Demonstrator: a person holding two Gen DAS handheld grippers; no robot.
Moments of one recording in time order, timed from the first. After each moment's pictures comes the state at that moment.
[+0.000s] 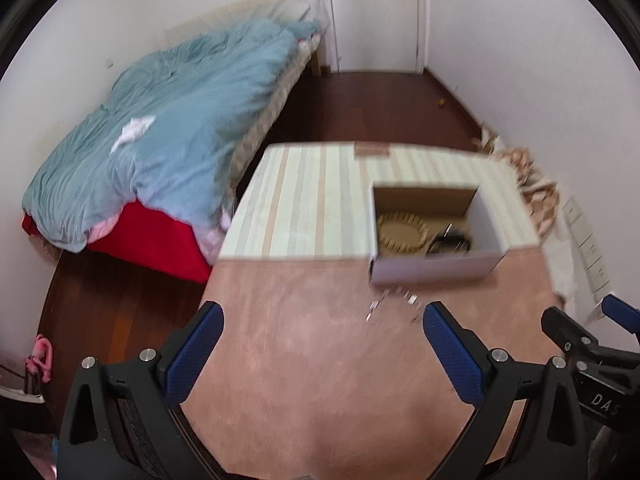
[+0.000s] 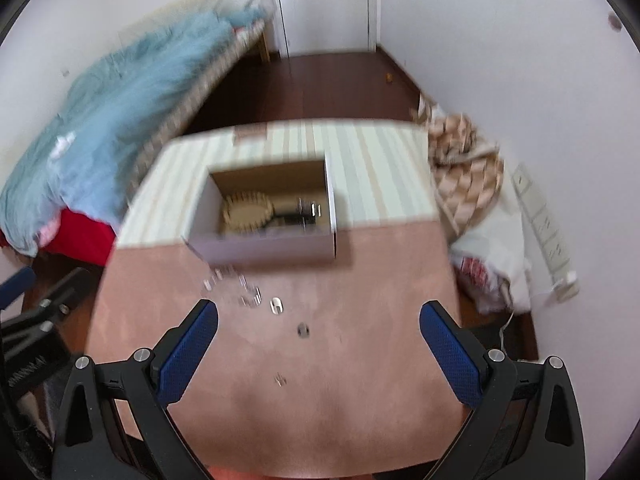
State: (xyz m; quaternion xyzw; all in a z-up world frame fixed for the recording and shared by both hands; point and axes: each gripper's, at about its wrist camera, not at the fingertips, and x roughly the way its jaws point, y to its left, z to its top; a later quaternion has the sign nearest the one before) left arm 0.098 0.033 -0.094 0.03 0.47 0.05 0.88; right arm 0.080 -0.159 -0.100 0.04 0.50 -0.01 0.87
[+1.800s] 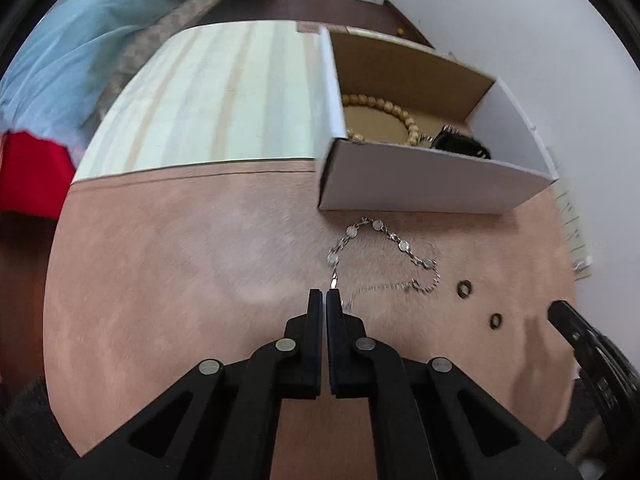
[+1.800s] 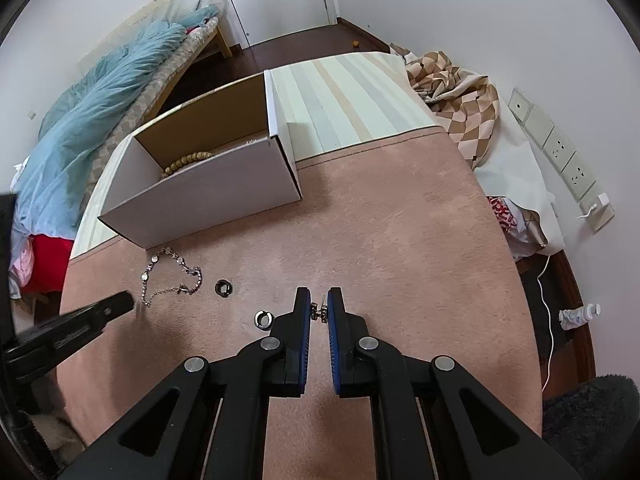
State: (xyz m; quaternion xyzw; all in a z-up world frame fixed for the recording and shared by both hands) left arm 0.165 0.034 -0.234 -0.05 0.57 -0.08 0.82; right arm 0.089 -0.189 -0.214 0.12 0.50 -0.04 0.86
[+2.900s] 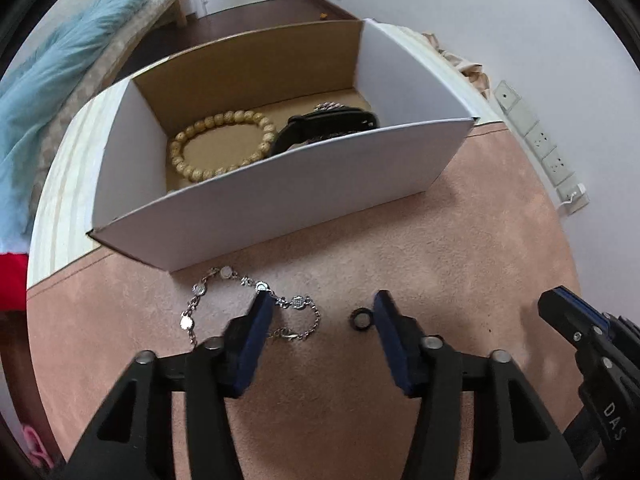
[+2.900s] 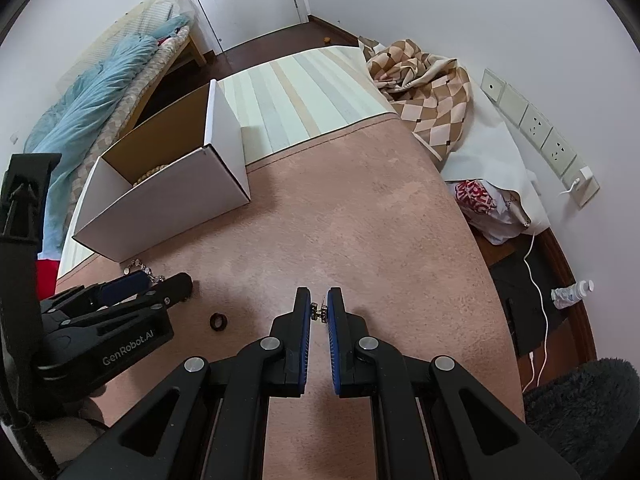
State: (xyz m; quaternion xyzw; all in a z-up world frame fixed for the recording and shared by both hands) left arm 0.180 -0.078 -0.243 0.08 0.56 -0.17 0.81; right arm 0.082 -0.221 -0.223 0.15 0.51 -0.08 0.85
